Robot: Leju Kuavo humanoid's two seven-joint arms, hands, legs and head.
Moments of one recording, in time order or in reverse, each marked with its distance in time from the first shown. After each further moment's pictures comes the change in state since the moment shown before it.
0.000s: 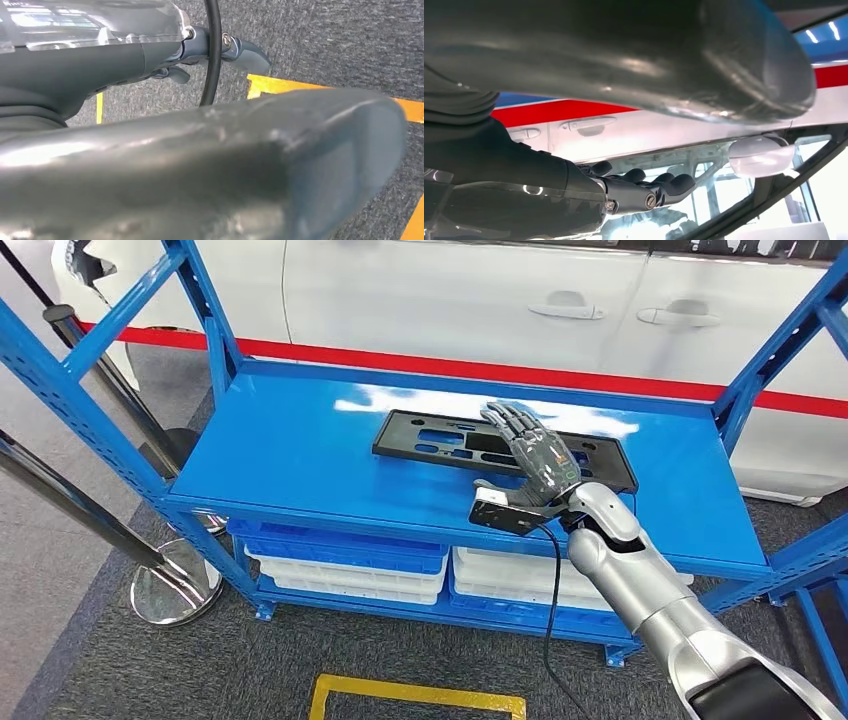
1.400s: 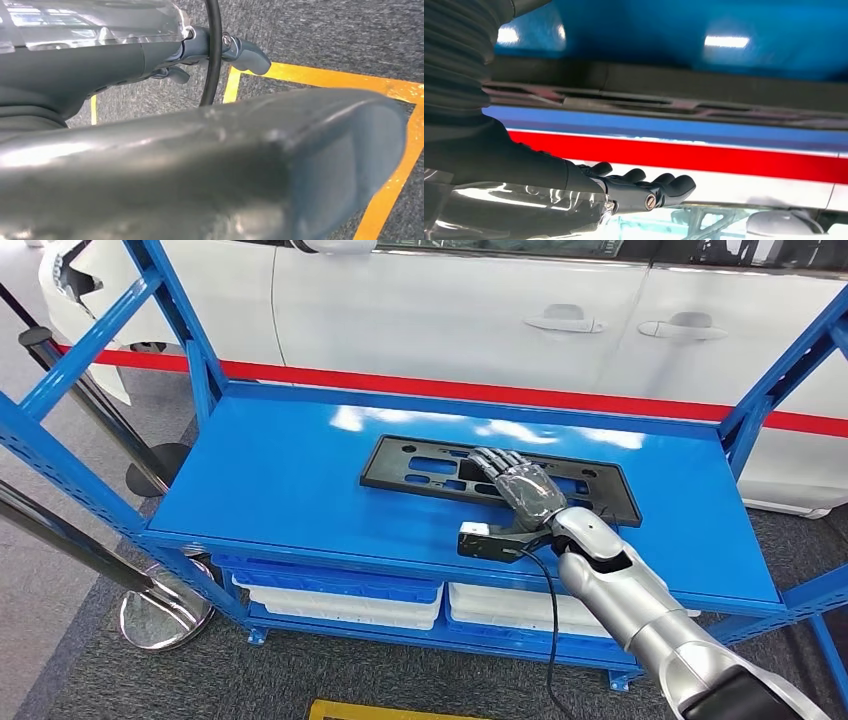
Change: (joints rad) left arm -0.008 -0.006 -0.006 0.001 0.026 0.010 0.019; right arm 0.029 0.018 0.078 0.073 0.112 0.090 0.085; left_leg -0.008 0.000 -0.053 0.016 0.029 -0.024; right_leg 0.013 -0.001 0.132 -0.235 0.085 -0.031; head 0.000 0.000
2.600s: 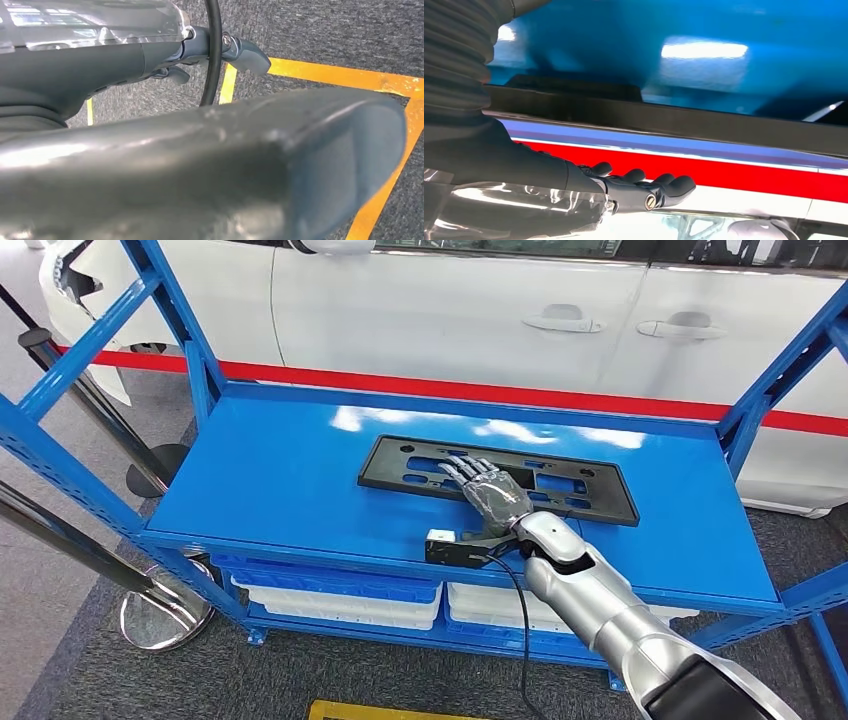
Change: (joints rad) left arm -0.001 -0.004 0.000 0.000 0.003 -0.015 -0.013; right arm -0.037 0.132 0.045 0.132 0.034 -0.043 0.024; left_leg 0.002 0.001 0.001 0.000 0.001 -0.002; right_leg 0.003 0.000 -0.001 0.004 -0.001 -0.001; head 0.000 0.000
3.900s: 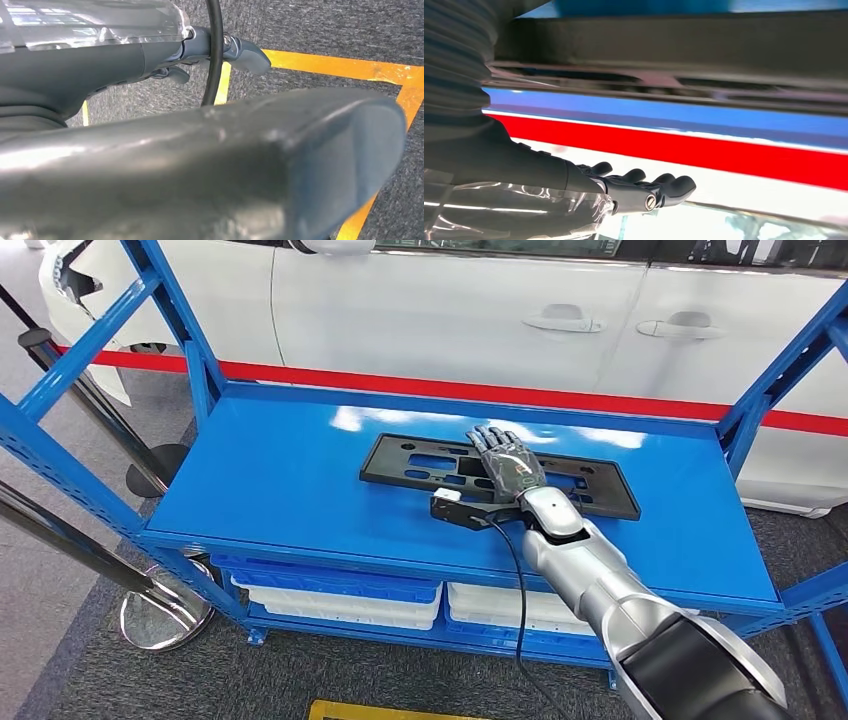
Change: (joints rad) left arm -0.001 0.000 -0.016 0.000 0.010 -0.037 -0.018; right arm -0.158 0.096 -0.056 0.331 0.093 -0.111 0.155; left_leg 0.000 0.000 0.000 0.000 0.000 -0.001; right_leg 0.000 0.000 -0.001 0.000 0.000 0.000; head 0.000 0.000
